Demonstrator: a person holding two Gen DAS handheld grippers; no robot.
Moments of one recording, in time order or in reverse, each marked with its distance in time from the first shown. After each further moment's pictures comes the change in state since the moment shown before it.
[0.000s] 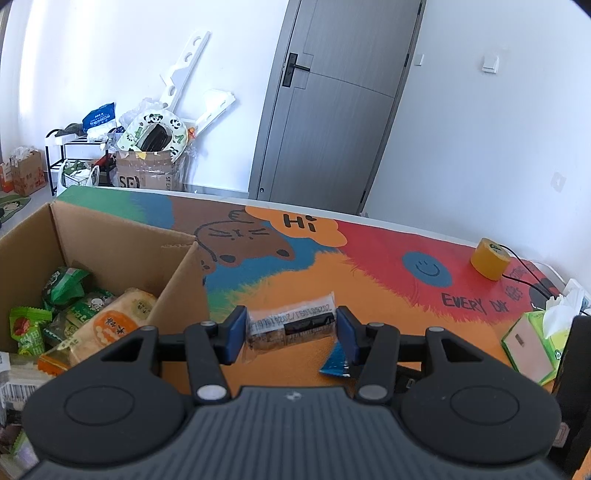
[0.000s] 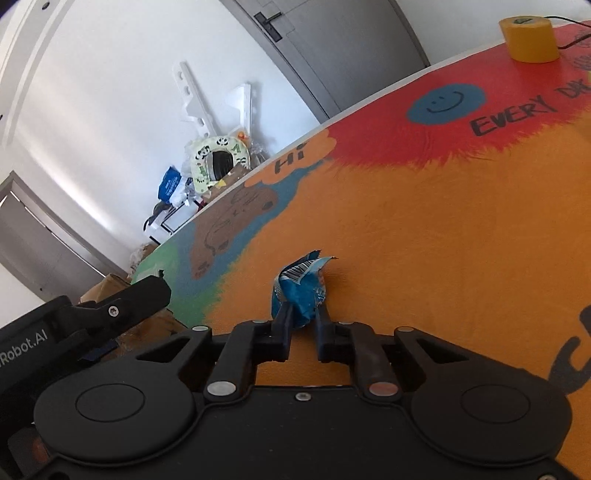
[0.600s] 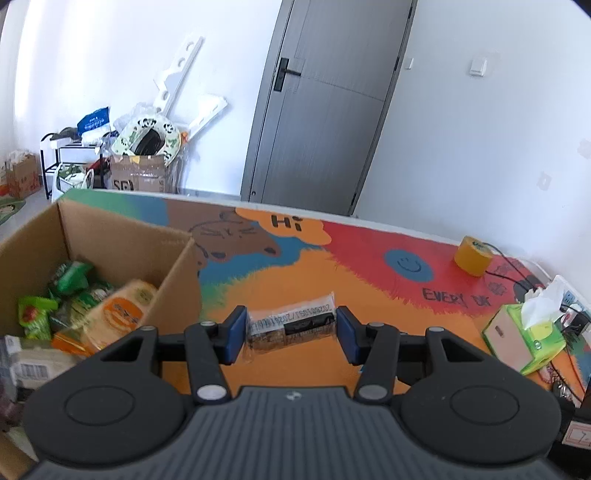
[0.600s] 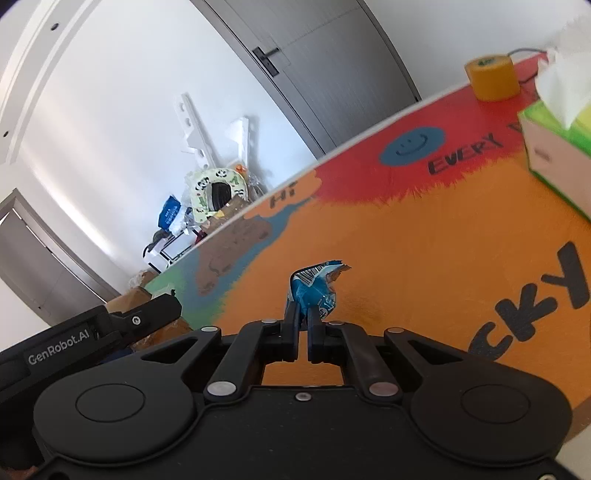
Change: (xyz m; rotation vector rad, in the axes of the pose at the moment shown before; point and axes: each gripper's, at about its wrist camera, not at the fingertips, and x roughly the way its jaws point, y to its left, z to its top) left arm -0.029 -0.009 -0.006 0.006 -0.020 -0.028; right arm -0.063 -0.005 -0.007 -0.009 -0.111 -0.014
